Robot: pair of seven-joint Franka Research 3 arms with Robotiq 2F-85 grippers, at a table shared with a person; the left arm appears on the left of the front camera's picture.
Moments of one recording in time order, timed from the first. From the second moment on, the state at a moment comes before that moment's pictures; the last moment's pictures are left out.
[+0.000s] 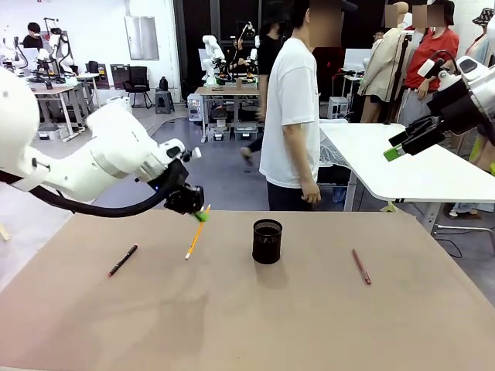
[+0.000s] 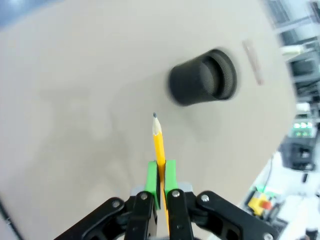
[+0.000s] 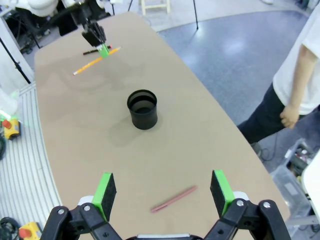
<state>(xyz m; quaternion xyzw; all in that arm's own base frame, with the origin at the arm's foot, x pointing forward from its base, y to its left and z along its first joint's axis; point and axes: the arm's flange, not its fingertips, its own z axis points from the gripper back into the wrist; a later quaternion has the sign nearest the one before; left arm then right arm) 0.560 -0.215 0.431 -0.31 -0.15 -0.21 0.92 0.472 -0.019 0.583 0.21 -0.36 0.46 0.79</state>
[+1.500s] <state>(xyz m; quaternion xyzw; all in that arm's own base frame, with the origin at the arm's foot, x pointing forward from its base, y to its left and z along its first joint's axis) 0.480 -0.109 0.484 -0.36 -0.50 -0.51 0.60 0.472 -0.019 0.583 0.21 -0.36 0.46 0.79</state>
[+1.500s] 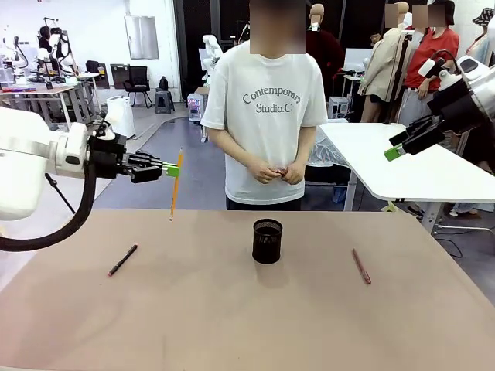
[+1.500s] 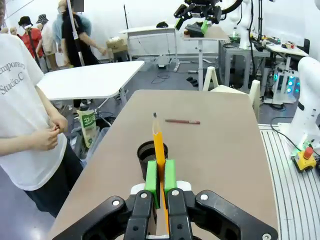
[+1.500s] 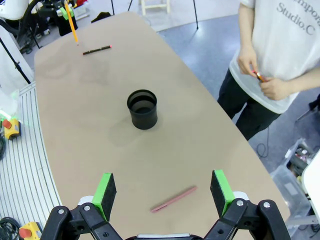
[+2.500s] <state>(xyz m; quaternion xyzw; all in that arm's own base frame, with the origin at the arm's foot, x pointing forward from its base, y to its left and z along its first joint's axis) 0.470 -0.045 0.526 -0.34 -0.54 -0.49 0.59 0.472 -0.019 0.583 0.21 -0.36 0.46 0.79</state>
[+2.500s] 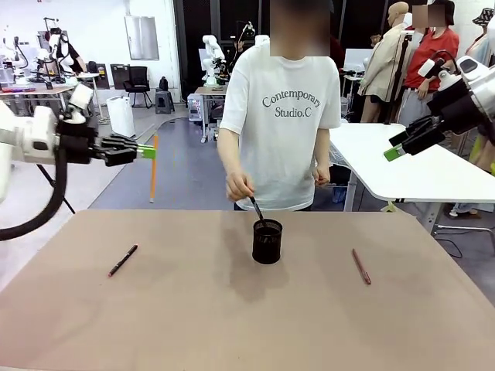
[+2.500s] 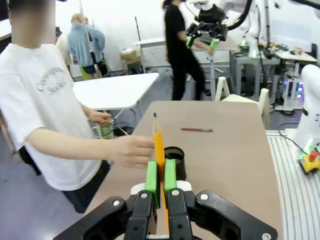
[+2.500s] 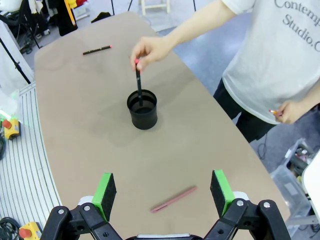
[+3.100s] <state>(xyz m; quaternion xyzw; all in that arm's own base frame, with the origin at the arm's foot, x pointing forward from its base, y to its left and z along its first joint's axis) 0.460 -0.018 0.542 -0.32 -0.56 -0.48 0.59 0.472 -0.019 0.583 0.21 -0.36 0.46 0.79</state>
